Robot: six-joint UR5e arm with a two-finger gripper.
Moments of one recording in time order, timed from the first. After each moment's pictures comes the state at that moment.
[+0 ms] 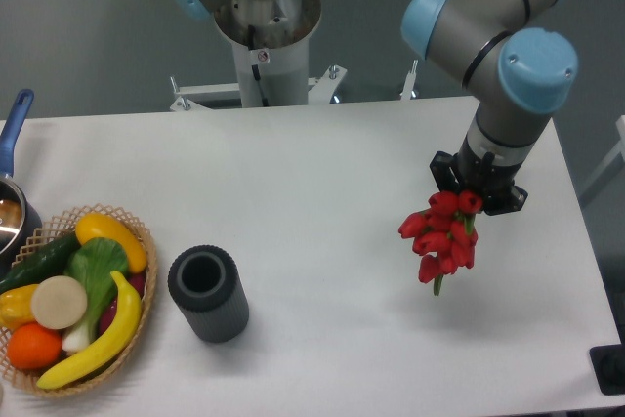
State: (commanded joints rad) arm 2.68 -1.98 -1.42 -1.30 1.56 1.25
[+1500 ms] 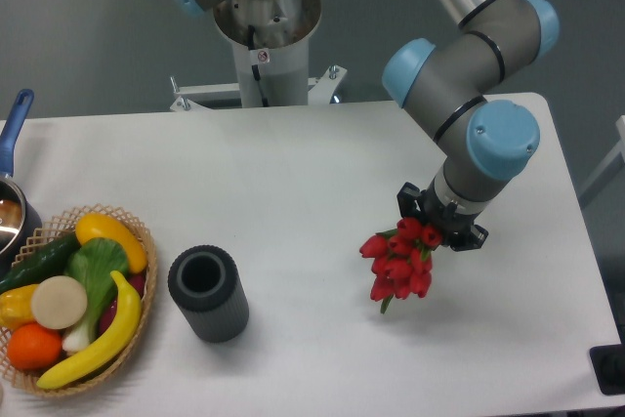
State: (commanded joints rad) arm 2.63 -2.07 -1.45 -1.29 1.51 1.24
